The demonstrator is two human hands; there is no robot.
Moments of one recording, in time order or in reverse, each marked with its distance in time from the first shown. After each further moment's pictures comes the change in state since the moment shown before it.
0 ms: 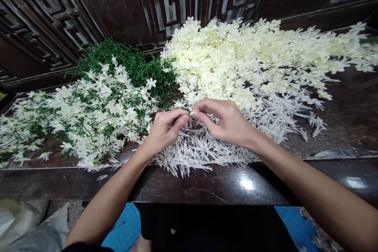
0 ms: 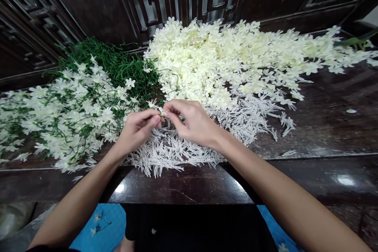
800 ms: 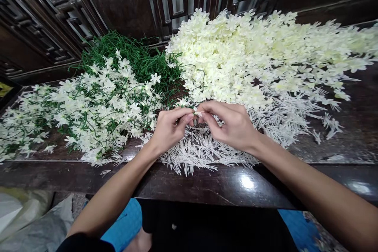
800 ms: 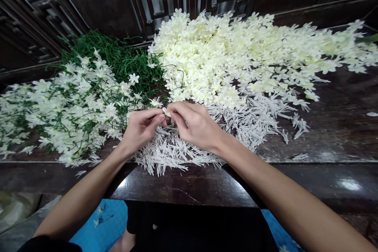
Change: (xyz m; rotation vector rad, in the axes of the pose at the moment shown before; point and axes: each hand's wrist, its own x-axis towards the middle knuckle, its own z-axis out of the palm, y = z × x) left_hand -0.003 -0.003 0.007 0.048 0.085 0.043; right_hand -0.005 0.002 0.012 -0.191 0.111 -0.235
